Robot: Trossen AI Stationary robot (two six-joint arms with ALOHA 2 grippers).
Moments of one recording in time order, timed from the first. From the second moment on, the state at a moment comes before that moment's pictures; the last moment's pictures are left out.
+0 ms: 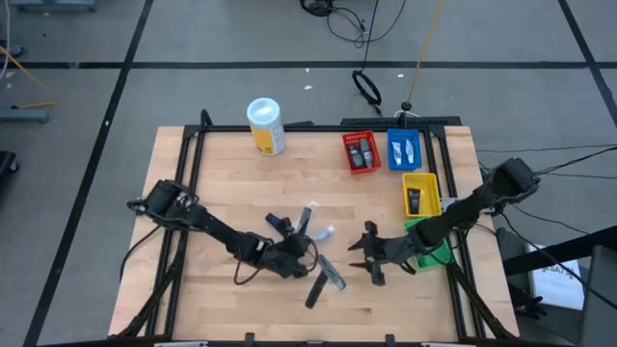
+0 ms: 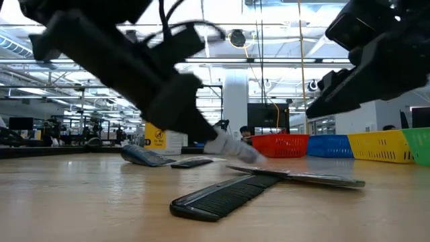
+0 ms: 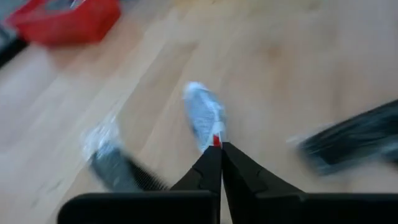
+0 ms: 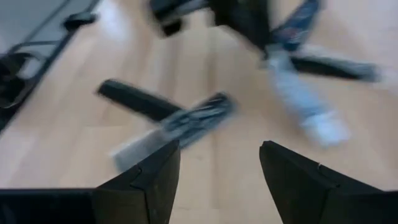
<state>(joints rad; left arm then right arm) -0.41 1.95 0.95 0.27 -0.70 -0.30 0.51 1.47 0.46 0.46 0.33 0.34</state>
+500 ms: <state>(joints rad) -0.42 1.88 1.07 0.28 -0.52 -0.14 0.62 1.23 0.46 0.23 0.66 0.25</state>
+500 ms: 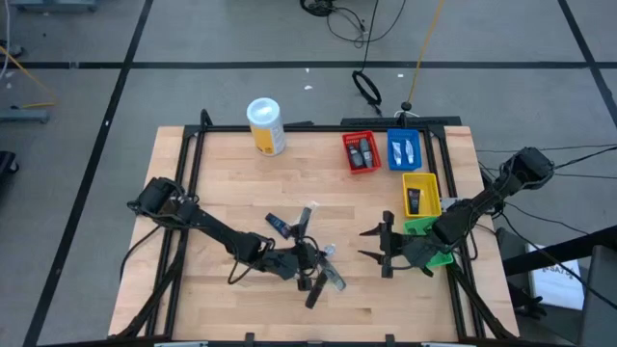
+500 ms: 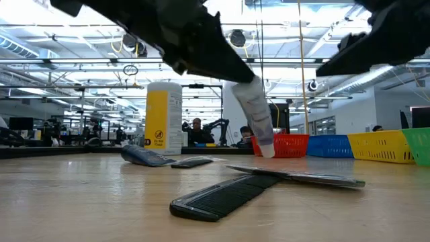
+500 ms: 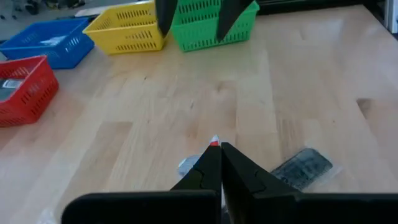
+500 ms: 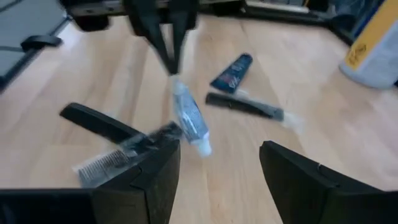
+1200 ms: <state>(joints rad) 0.03 1.77 1.09 0.11 0.05 -0.09 0.22 1.24 0.28 0.41 0.17 0.09</state>
